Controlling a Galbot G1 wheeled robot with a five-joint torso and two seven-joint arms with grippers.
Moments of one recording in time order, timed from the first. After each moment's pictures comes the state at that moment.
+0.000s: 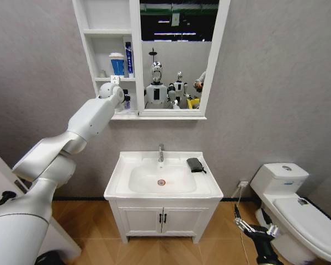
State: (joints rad) left arm -0.47 -1.28 0.39 -0.70 -1.08 0.64 -0.34; right arm -1.97 1.32 0.79 2.10 0.34 0.46 0.13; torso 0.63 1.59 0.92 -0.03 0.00
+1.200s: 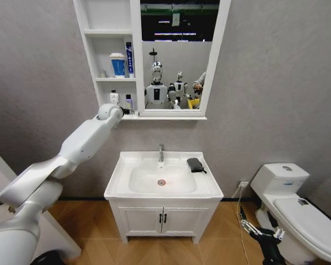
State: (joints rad) left arm -0.11 -0.93 0.35 -1.41 -1.12 0.45 -0.41; right arm -1.98 1.32 0.82 2.11 0.40 0.45 0.10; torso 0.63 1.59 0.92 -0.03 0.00
